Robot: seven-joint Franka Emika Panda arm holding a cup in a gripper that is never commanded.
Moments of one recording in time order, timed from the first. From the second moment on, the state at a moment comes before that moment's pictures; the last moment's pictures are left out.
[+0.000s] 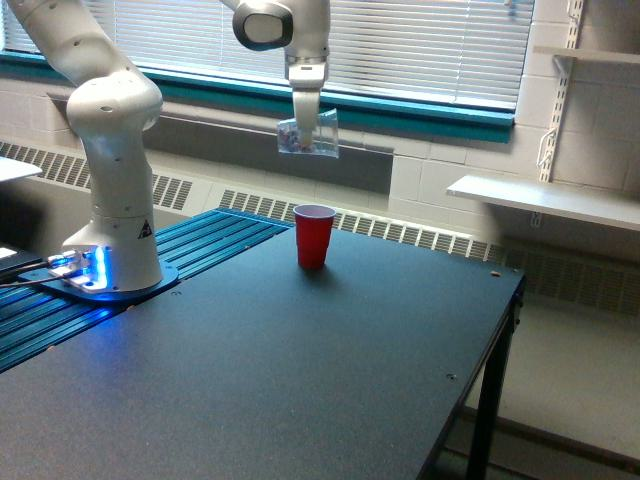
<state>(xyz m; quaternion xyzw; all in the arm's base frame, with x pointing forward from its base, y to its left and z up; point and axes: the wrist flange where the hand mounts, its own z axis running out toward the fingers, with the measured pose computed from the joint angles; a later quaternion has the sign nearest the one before) 0.248 0.242 0.393 -0.99 0.15 0.03 0.08</state>
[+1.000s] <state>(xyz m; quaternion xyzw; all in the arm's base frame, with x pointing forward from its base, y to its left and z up) 0.184 0.250 0.318 -0.99 0.10 0.10 0.02</state>
